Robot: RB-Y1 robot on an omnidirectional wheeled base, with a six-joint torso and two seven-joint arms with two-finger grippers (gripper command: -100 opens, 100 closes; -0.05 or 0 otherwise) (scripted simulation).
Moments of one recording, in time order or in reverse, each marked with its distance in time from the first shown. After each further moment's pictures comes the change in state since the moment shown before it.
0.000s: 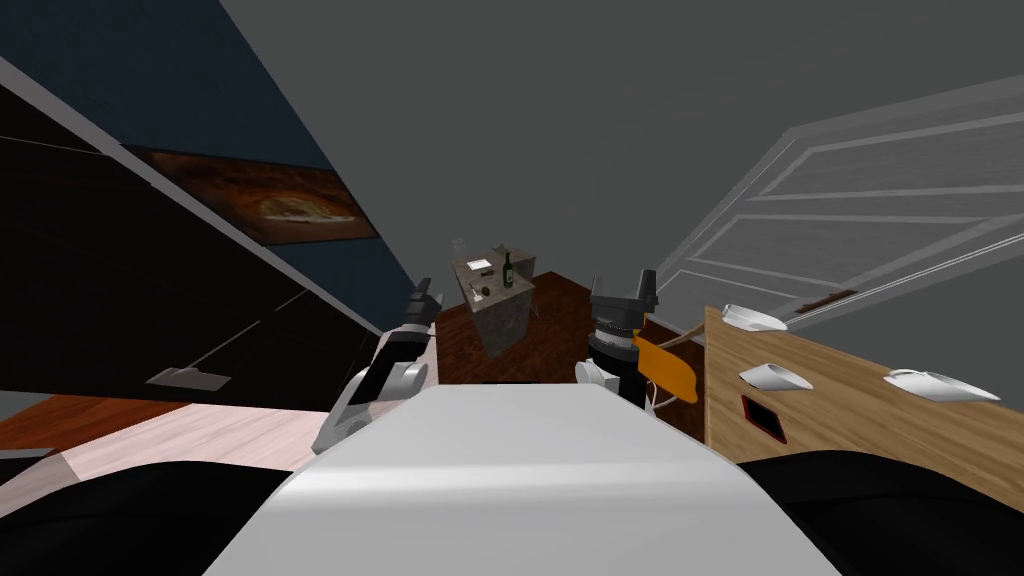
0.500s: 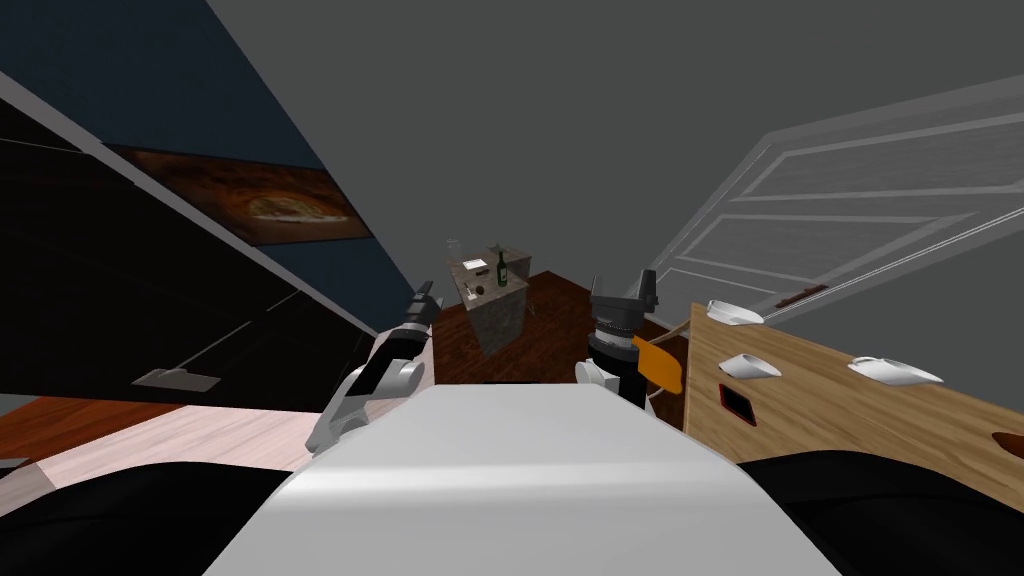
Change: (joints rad) left arm -0.014 0.036 0.028 0.005 0.043 0.128 -0.003; right arm 0.000 0.000 0.000 0.000 0.000 0.000 0.000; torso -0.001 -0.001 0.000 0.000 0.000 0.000
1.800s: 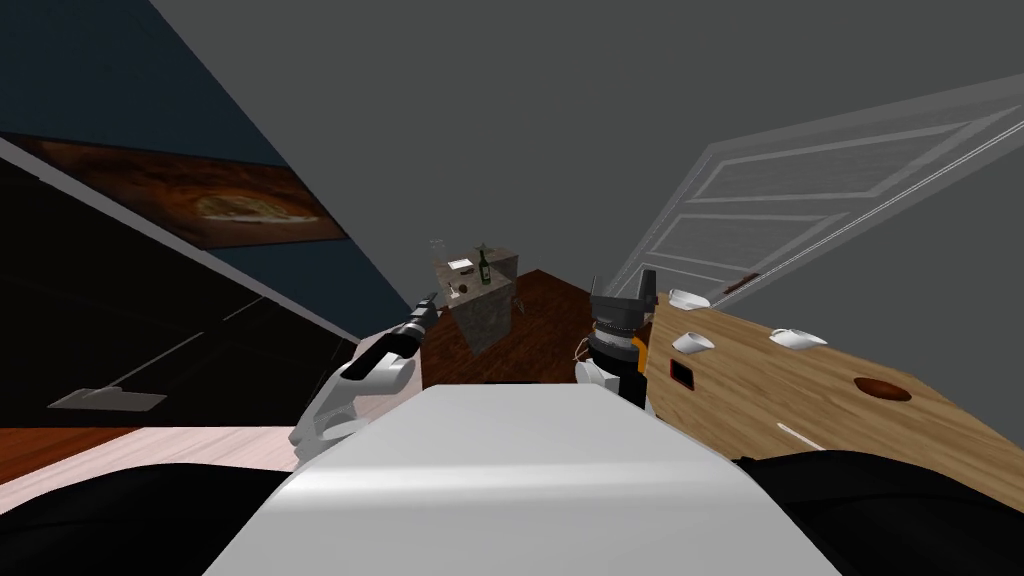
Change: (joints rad) left arm -0.025 0.102 0.060 0.018 0.127 0.345 -0.031; right arm 0.000 0.000 0.000 0.000 0.000 0.000 0.000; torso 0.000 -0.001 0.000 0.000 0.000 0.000
